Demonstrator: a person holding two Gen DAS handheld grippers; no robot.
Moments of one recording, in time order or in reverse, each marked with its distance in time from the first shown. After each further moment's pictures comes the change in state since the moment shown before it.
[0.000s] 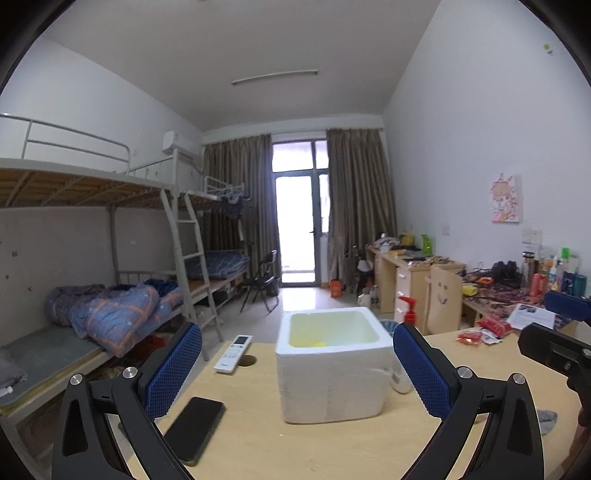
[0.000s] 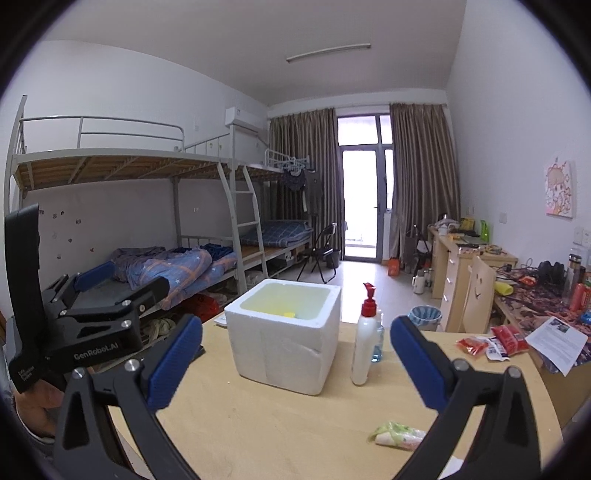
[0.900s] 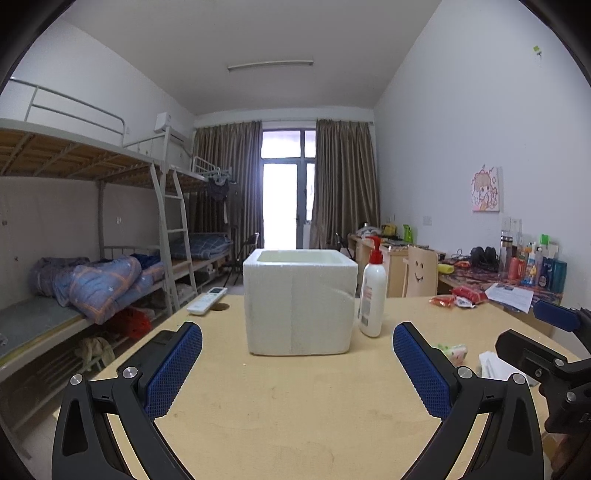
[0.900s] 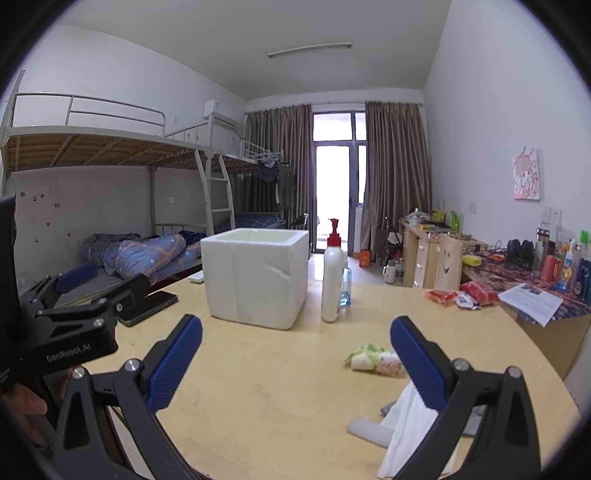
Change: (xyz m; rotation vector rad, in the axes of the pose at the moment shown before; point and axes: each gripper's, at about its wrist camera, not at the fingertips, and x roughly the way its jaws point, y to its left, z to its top) left arm -0.044 -0.031 -0.104 -0.050 0.021 -0.077; right arm -0.026 0.002 -0.102 -0.009 0.014 -0.119
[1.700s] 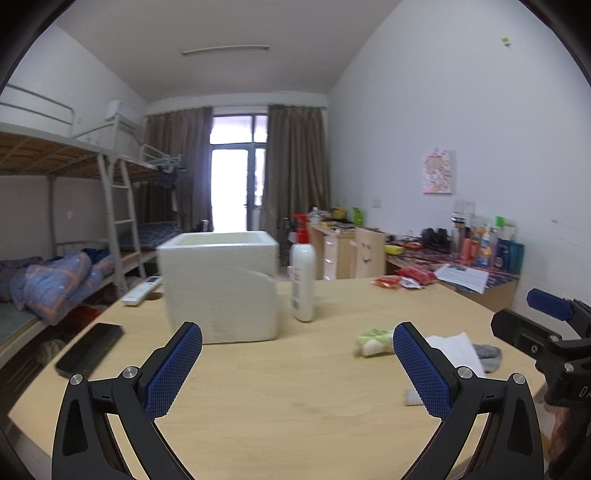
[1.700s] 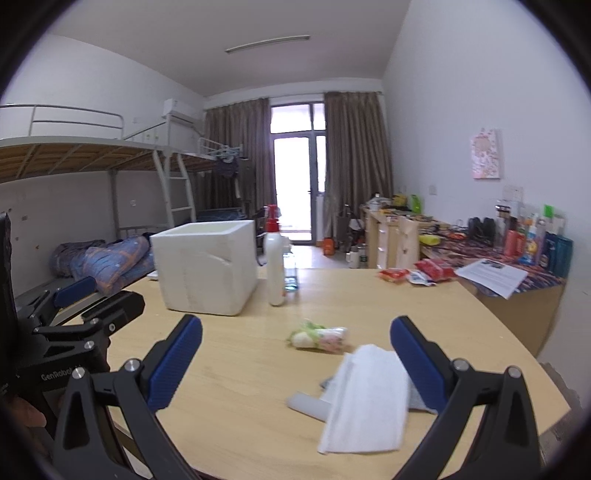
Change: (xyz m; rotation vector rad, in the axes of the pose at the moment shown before) left arm 0.015 -0.051 -0.006 0.031 0.067 -0.193; right arm -0.037 -0.043 -0.012 0.080 0.030 -0.166
